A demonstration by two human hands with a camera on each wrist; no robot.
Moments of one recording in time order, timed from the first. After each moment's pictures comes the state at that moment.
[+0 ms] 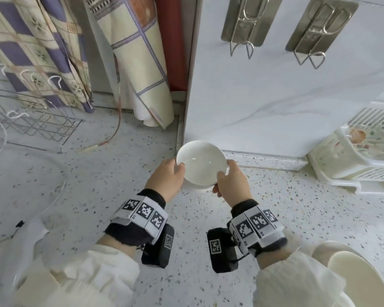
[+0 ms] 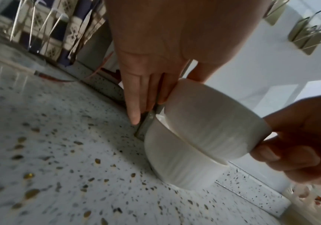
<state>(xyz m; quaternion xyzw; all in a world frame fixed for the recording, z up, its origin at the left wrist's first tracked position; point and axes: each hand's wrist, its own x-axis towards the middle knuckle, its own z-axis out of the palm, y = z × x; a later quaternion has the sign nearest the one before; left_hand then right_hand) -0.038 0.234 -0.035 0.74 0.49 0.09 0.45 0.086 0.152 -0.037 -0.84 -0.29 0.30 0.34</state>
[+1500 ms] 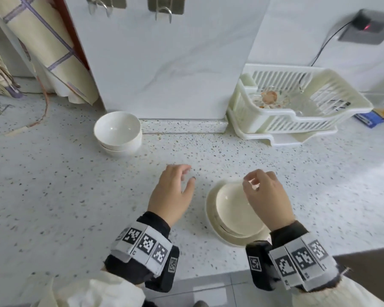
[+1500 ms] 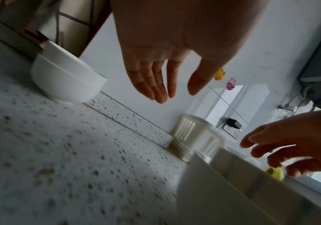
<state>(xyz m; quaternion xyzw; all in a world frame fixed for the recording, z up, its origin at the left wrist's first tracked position) 0.043 0.010 -0.034 0.83 0.36 0.20 0.39 0.186 -0.118 -0.002 -0.91 -0.31 0.12 0.23</state>
